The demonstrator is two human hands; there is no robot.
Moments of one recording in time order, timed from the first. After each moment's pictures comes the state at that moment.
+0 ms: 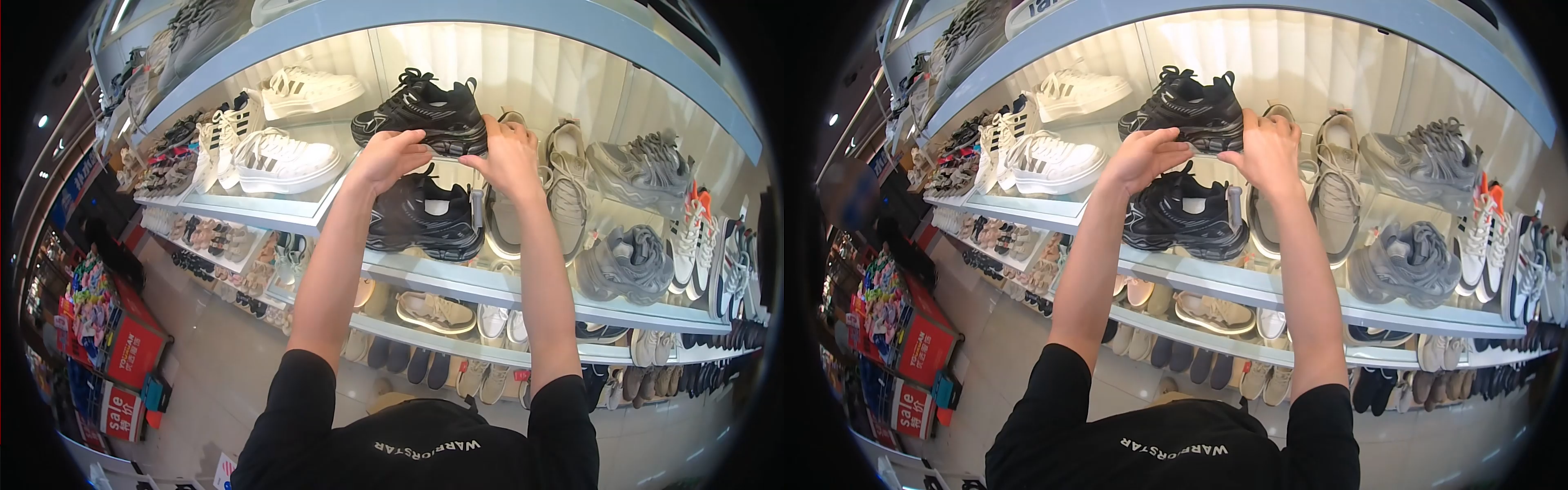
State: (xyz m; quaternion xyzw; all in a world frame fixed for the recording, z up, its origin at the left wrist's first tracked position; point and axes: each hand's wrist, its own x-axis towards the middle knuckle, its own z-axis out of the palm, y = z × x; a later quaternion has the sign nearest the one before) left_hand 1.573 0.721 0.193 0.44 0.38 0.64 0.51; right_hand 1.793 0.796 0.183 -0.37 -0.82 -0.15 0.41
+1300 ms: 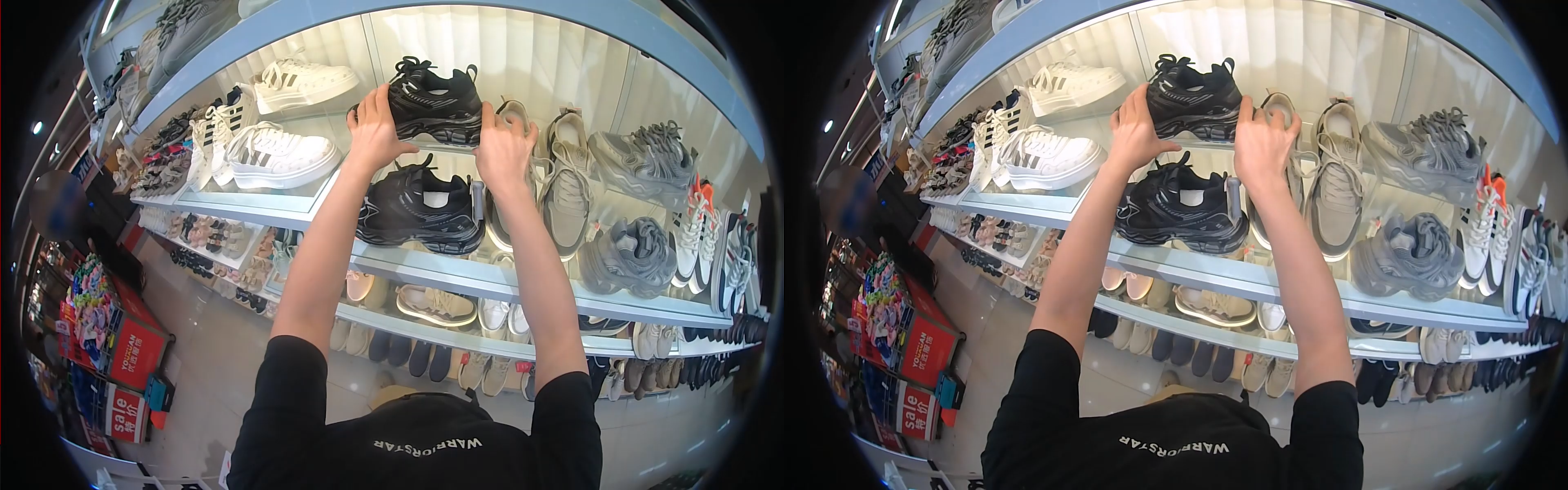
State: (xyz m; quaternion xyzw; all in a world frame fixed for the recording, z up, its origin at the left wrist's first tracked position) left_hand 1.539 0.762 0.170 0.64 0.63 0.34 -0.28; right_hand 1.768 0.813 0.158 -0.48 -0.76 -0.22 0.38
